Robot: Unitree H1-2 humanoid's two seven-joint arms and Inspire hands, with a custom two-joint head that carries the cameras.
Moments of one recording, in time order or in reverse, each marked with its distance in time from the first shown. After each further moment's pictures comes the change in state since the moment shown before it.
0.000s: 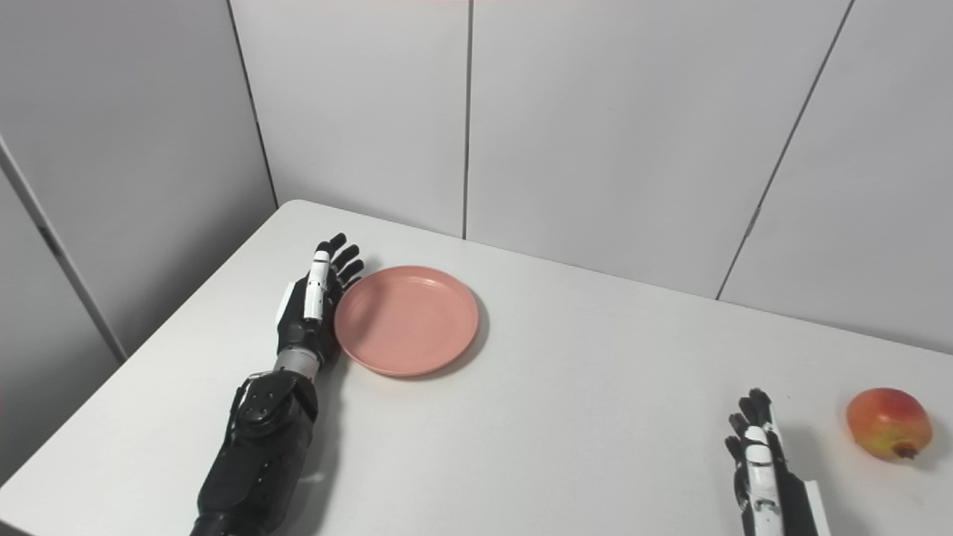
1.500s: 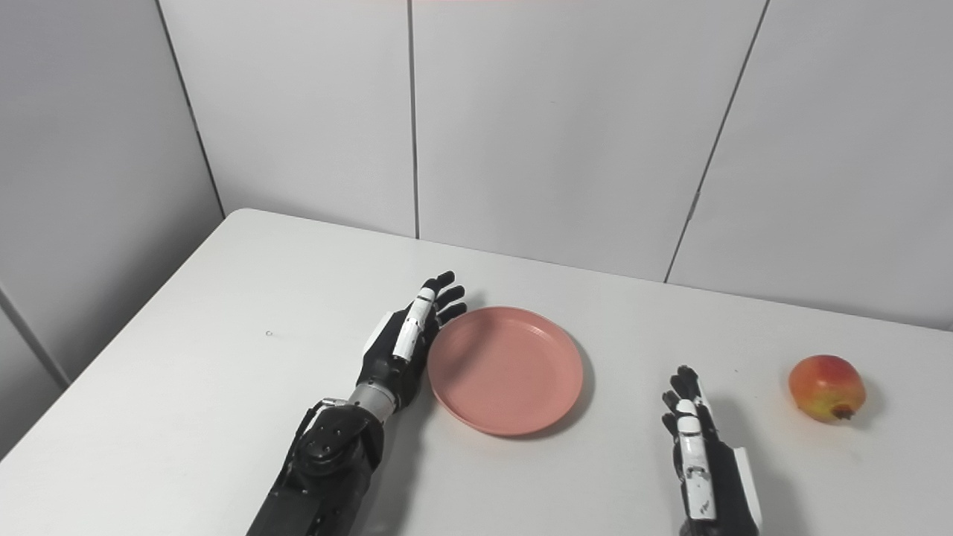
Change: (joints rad) left arm 0.026 -0.157 -0.262 -0.131 0.116 0.169 -0.088; right arm 0.002 0.054 0.033 0.005 -0.049 0.006 -0.040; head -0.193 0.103
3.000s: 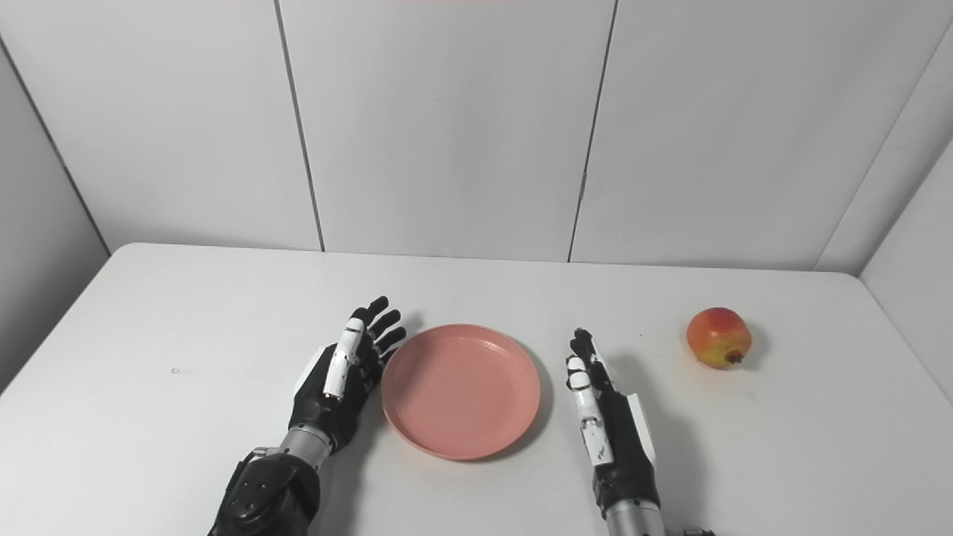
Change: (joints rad) left arm 0.072 -0.037 0.015 -0.090 -0.010 0.034 -0.066; right arm -0.032 0.043 0.035 -0.004 -0.119 0.030 -0.066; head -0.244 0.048
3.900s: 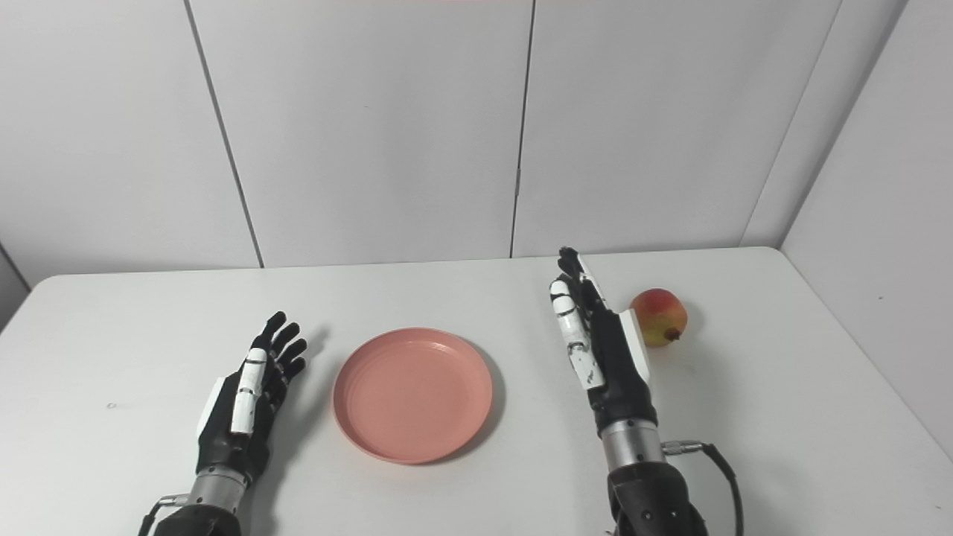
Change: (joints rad) left arm 0.052 0.063 0.015 0.036 0.065 -0.209 0.005; right arm -0.112 -0.071 -0.090 -0.174 -0.115 0.106 -0.009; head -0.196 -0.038
